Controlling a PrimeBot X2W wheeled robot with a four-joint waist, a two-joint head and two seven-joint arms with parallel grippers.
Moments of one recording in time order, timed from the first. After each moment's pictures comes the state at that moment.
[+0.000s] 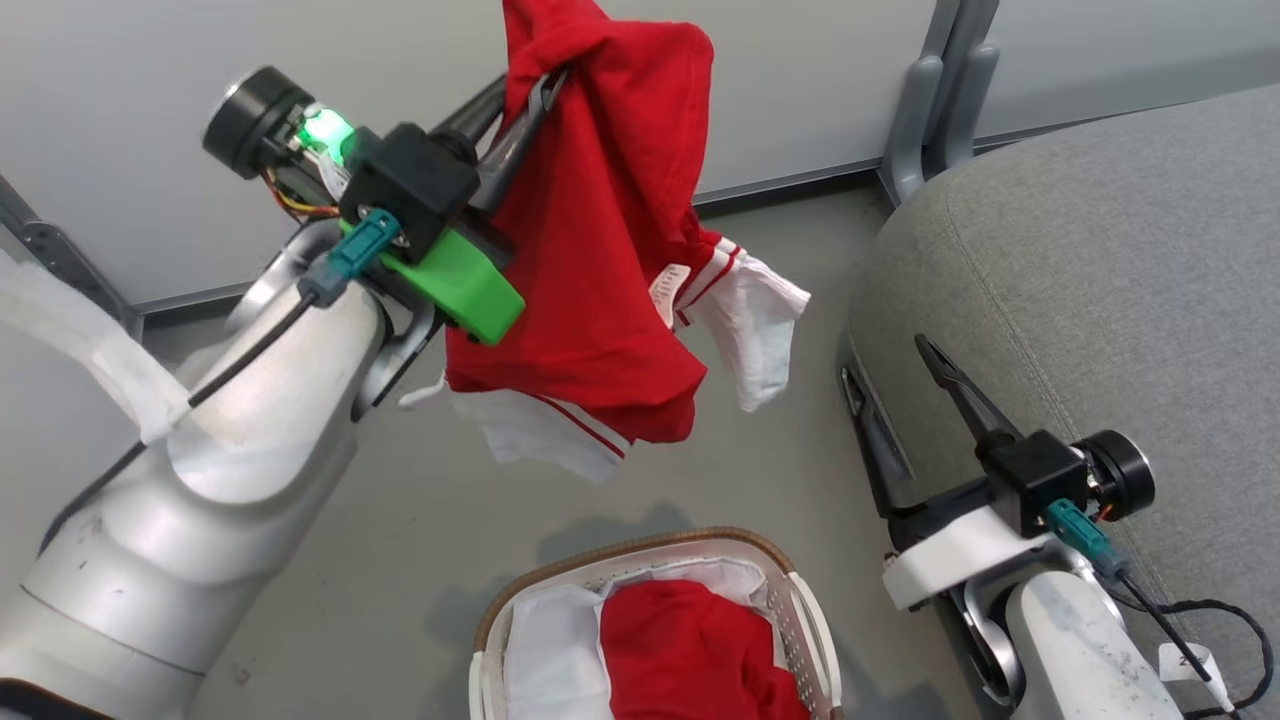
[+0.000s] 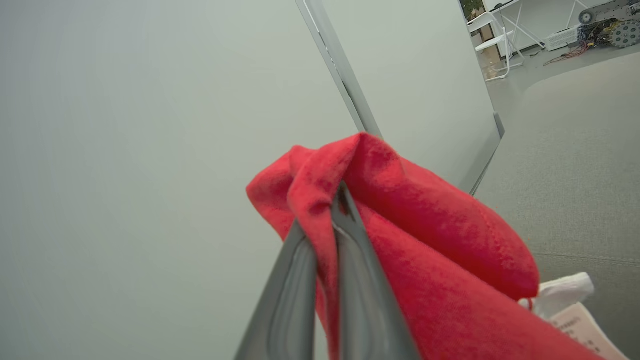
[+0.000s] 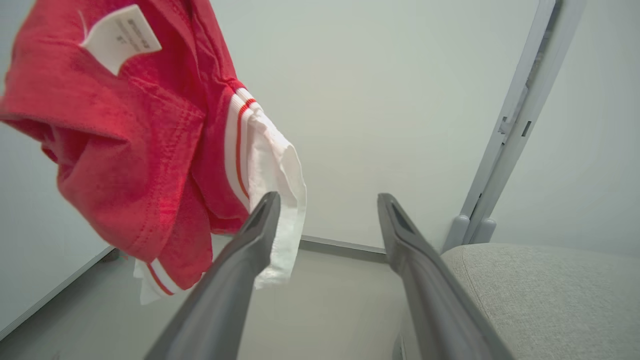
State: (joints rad) left arm -0.93 0.33 -0.76 0.39 -0.34 -0.13 -0.25; right arm -0.22 -0.05 0.16 0.16 0.02 0.13 -0.26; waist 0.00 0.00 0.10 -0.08
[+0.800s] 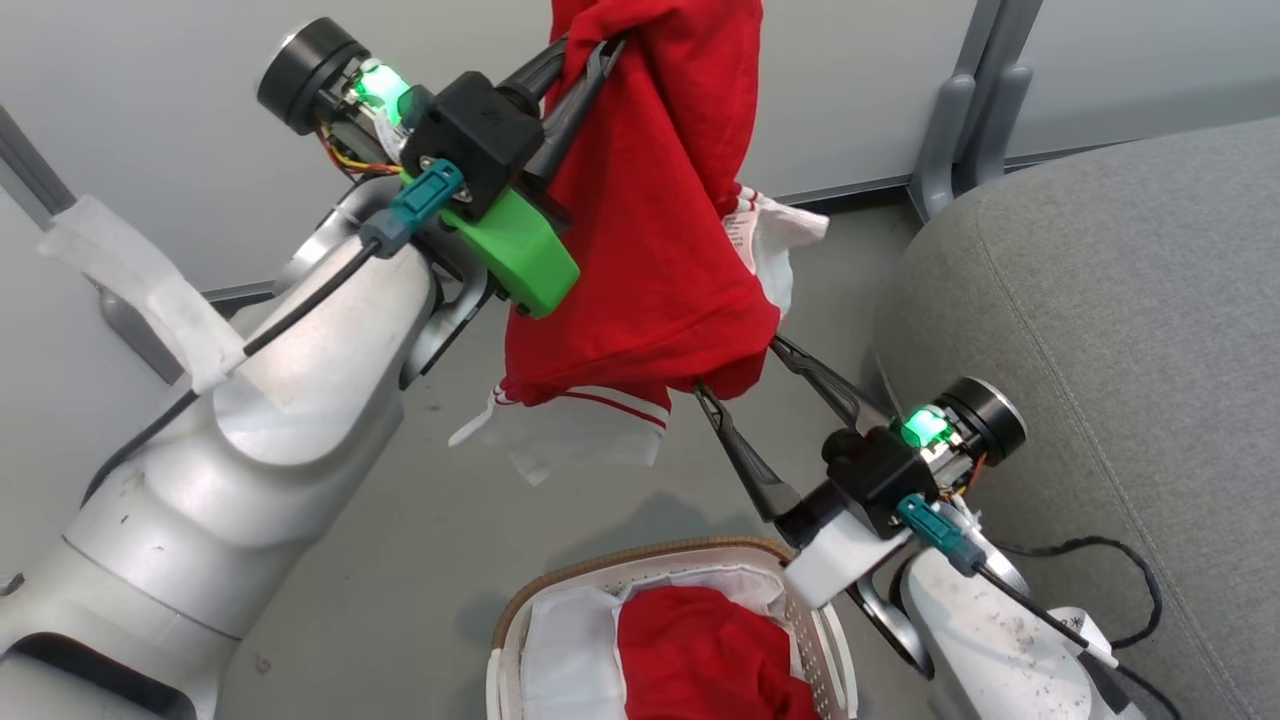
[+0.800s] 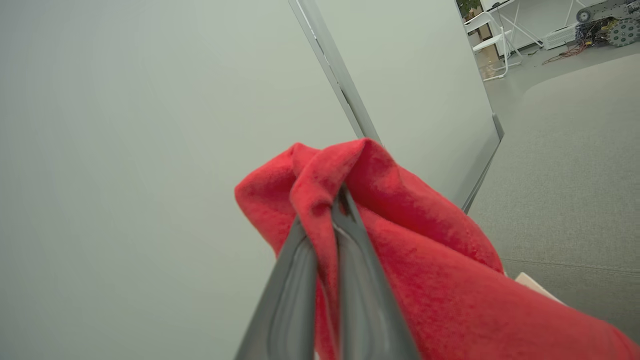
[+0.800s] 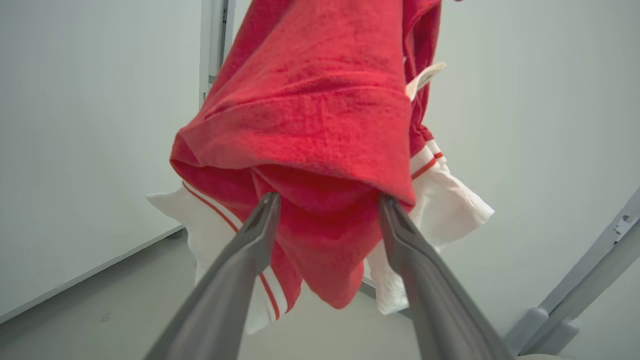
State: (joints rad) left arm -1.03 0.28 -0.84 0.44 -0.40 -0.12 -0.22; right arm -0.35 -0.05 0.40 0.21 -0.06 0.13 -0.26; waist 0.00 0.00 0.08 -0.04
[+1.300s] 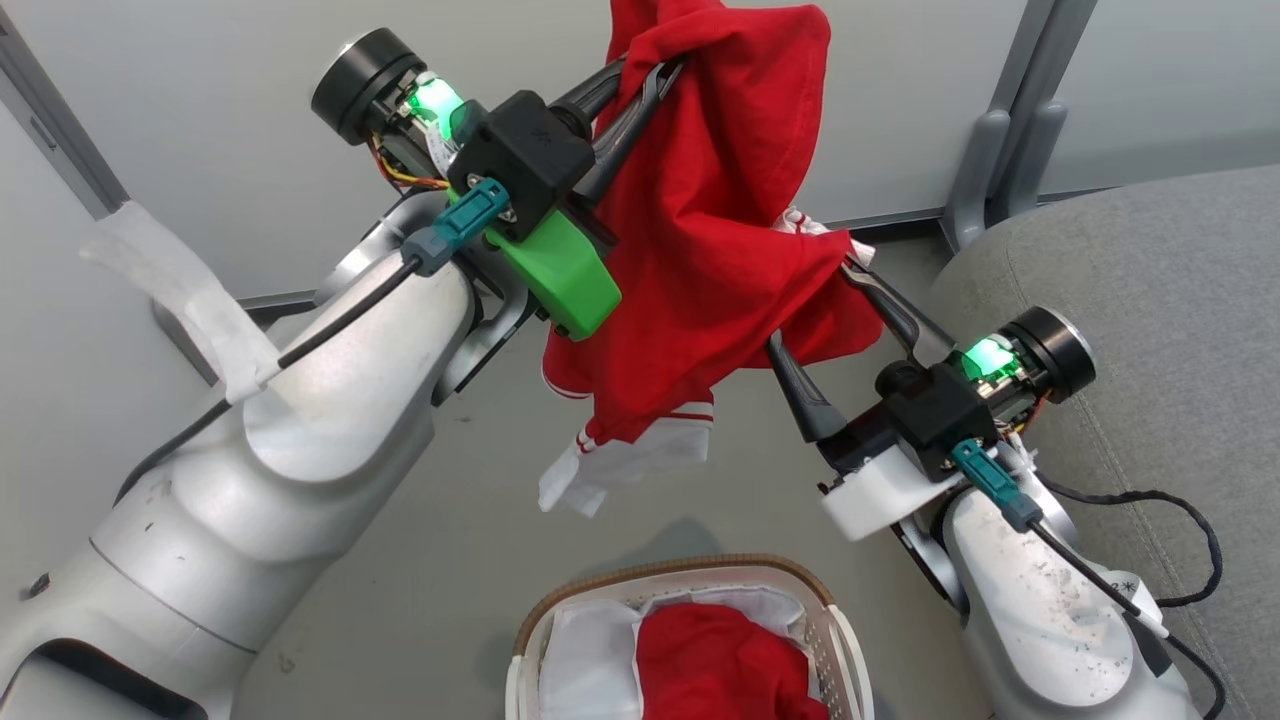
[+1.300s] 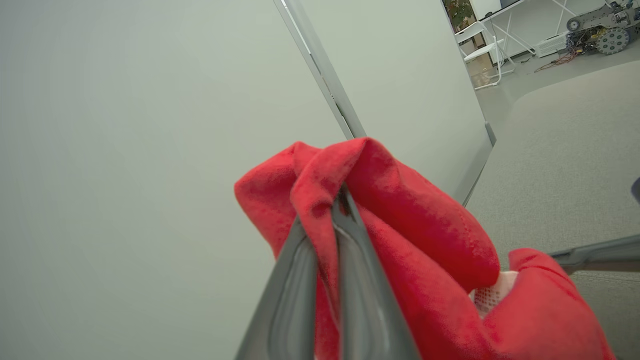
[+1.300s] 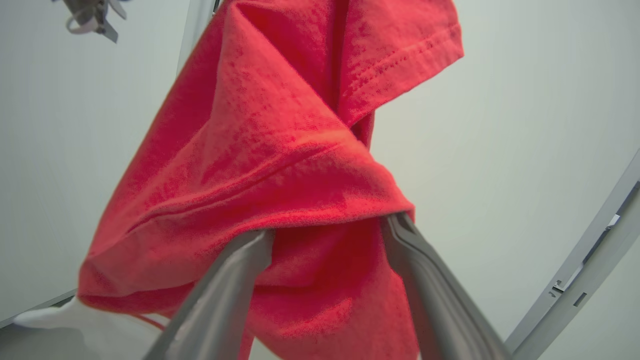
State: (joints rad) left arm -1.03 0.26 -0.88 0.38 -0.42 -0.12 -0.20; right arm -0.41 -0.05 0.30 0.15 -0.14 0.13 -0.26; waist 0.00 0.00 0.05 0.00
